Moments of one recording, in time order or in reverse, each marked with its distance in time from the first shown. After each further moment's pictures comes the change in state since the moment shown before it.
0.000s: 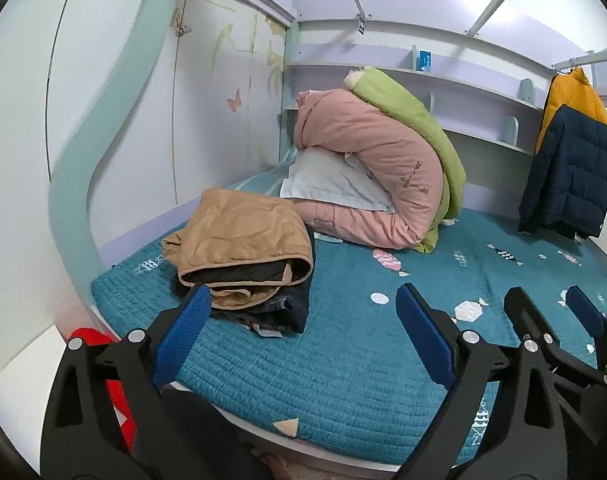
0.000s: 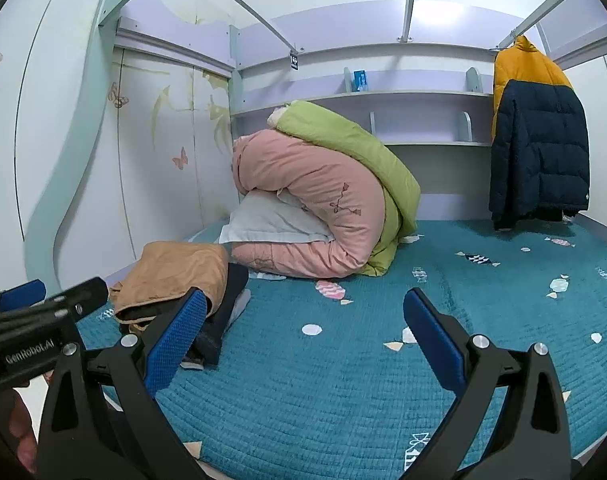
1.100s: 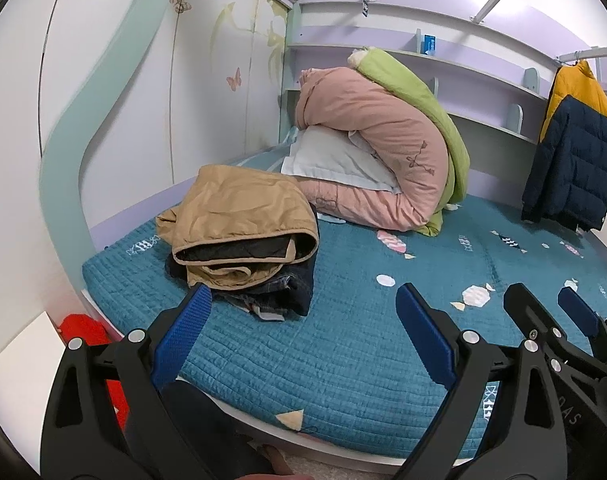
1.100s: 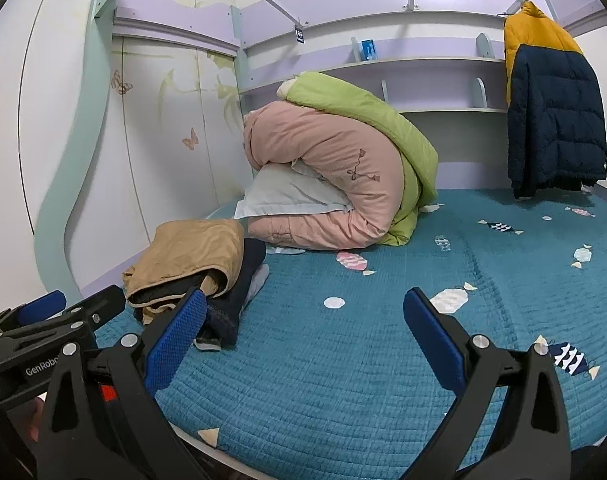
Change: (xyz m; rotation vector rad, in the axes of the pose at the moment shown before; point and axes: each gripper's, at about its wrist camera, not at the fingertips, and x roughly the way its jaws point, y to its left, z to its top) left arm 0.032 0.015 -0.022 -0.011 0.053 -0.016; right arm 0.020 0.002 -0.017 0.047 0.083 0.073
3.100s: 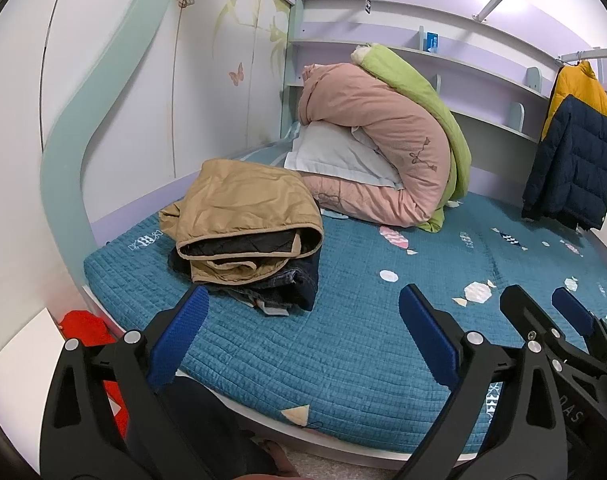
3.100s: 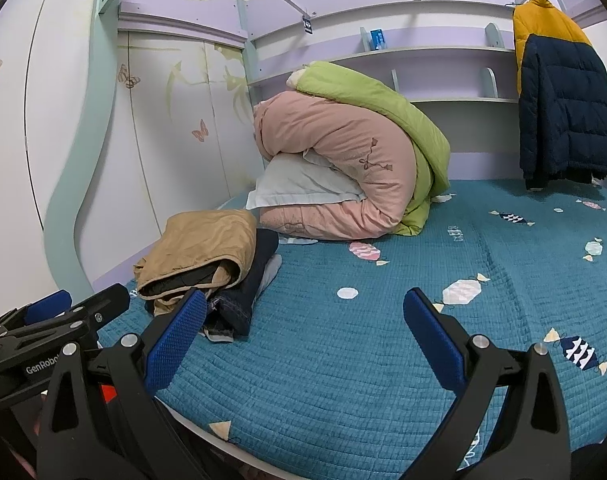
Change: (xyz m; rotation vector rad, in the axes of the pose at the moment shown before) left arm 0.008 0.017 -0.002 0.005 0.014 -0.018; right arm 0.007 0.008 -0.005 0.005 0.032 0.034
